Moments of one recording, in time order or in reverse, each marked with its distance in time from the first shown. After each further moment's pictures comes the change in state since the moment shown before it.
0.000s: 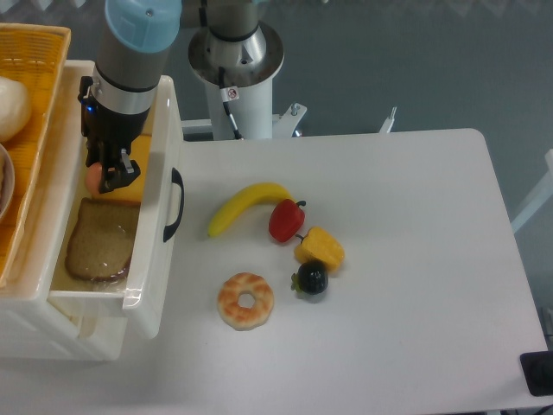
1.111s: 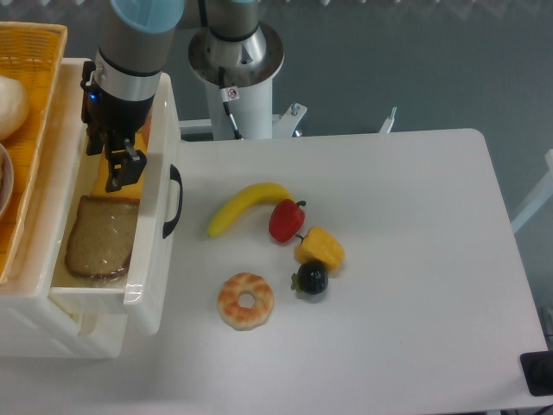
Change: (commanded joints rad) arm 0.086 0.048 0.020 0.002 -0.003 0.015
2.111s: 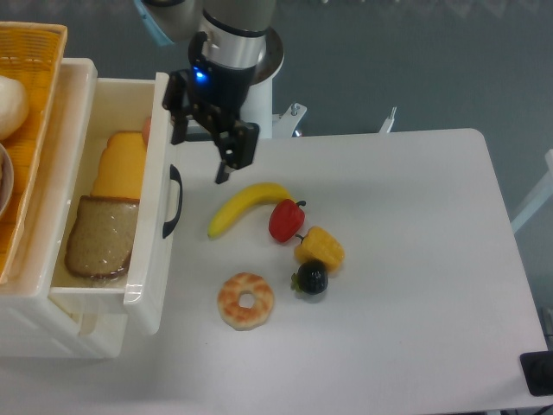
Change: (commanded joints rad) arm 0.218 0.002 0.009 0.017 0.208 -0.015
